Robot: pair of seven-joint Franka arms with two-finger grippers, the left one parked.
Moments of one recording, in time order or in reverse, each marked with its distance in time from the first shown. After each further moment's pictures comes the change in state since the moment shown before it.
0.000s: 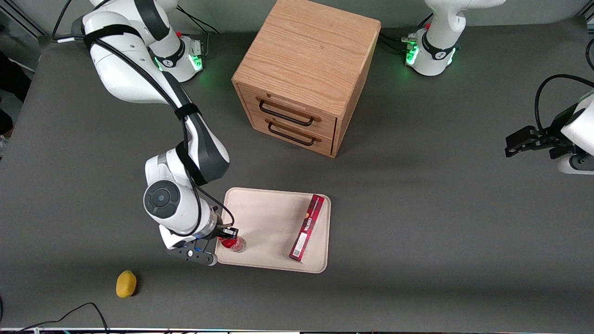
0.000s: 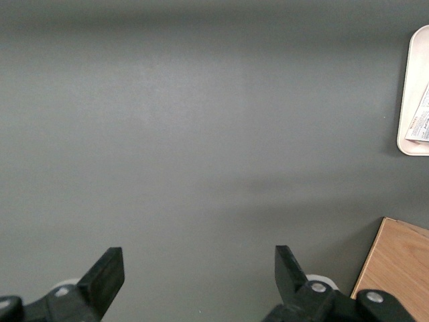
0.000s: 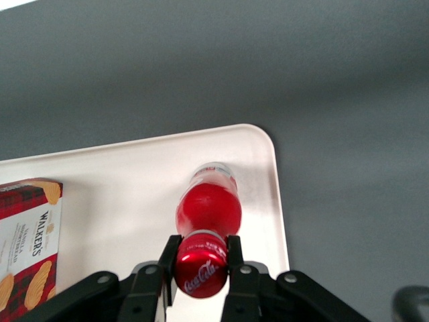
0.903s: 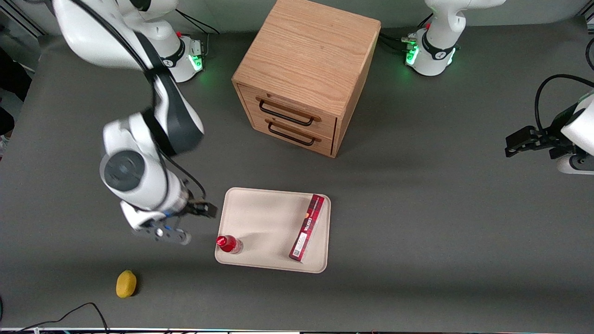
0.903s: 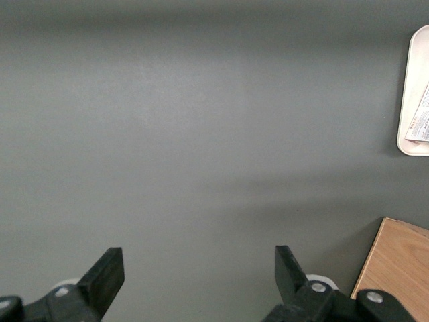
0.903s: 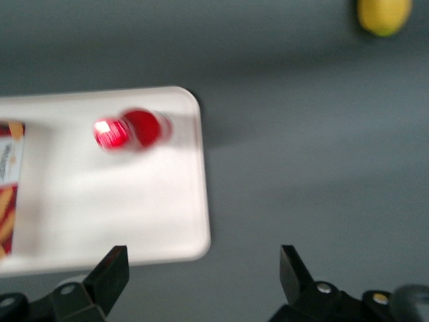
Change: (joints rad) arm -0.043 -0.368 -0.003 -0.277 -0.040 -0.193 -0.125
